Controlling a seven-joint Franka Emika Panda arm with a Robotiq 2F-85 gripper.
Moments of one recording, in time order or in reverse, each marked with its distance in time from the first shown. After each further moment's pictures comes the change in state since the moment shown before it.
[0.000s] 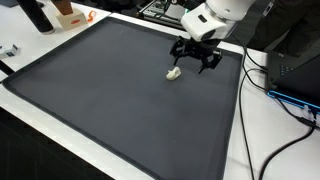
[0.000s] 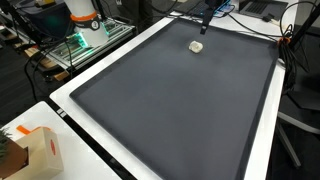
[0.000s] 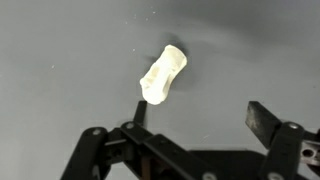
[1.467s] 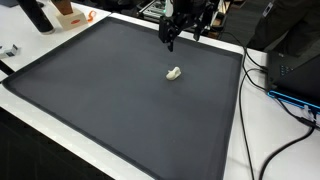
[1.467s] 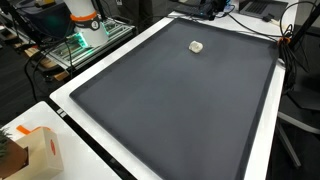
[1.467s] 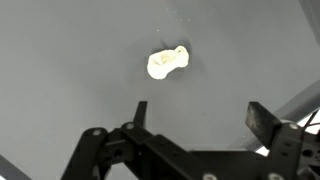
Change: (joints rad) arm -0.231 -0.163 0.120 -0.020 0.246 -0.095 -0.969
